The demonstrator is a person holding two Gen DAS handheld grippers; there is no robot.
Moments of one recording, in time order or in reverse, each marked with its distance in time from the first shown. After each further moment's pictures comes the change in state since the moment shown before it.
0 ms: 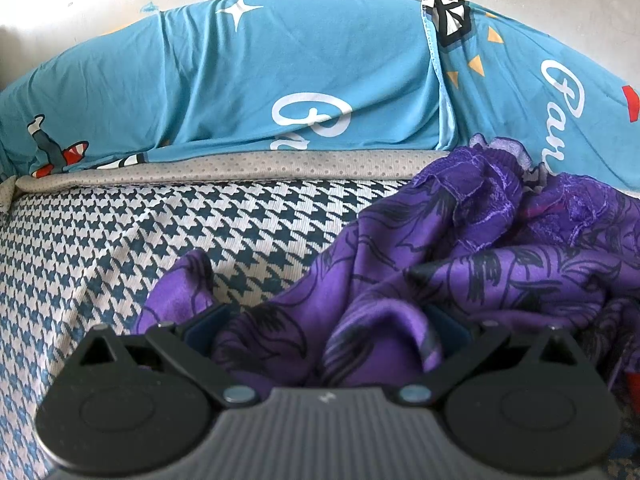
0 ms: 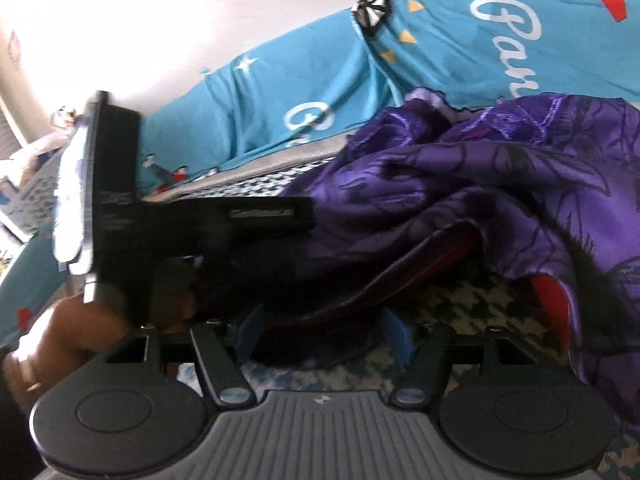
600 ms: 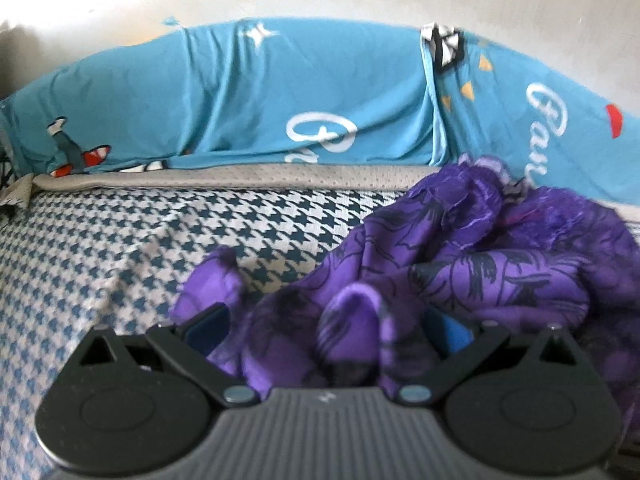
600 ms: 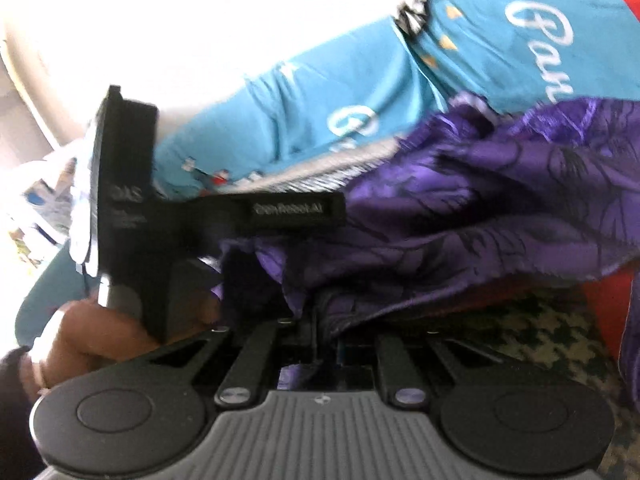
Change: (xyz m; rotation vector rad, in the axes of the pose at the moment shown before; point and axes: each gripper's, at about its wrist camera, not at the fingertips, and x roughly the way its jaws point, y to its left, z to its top) left arm -0.057 0.021 -0.010 -0.032 -0.041 -0.015; right arm -0.029 0.028 -0.017 -0.006 -0.066 0.154
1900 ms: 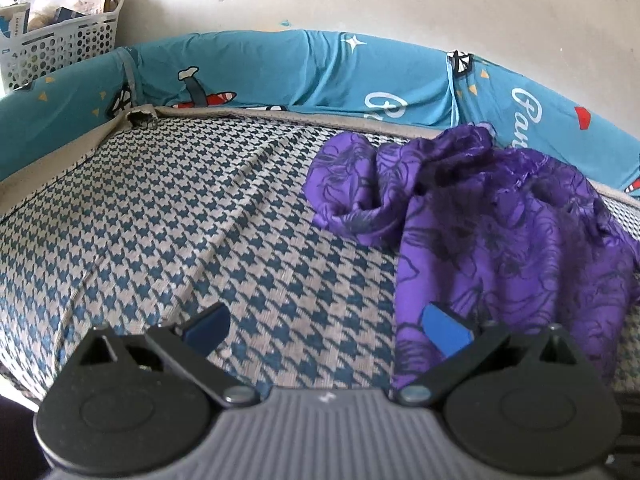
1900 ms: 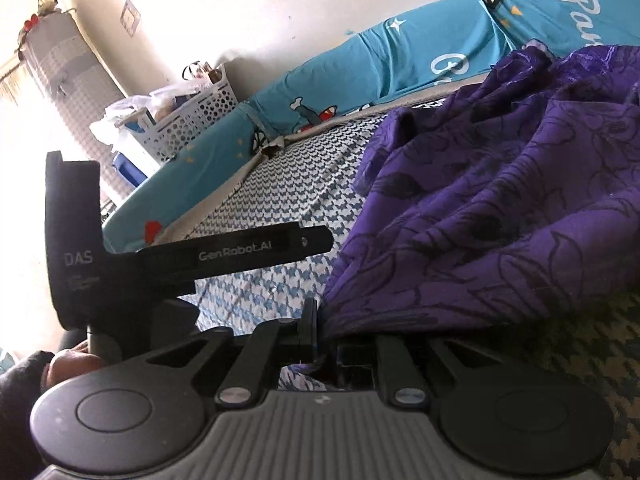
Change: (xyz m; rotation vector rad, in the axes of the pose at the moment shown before) left arm -0.157 0.051 -0.171 -0.097 -0.074 0.047; right arm -0.068 0.078 -0.138 -0.086 0.070 0.136
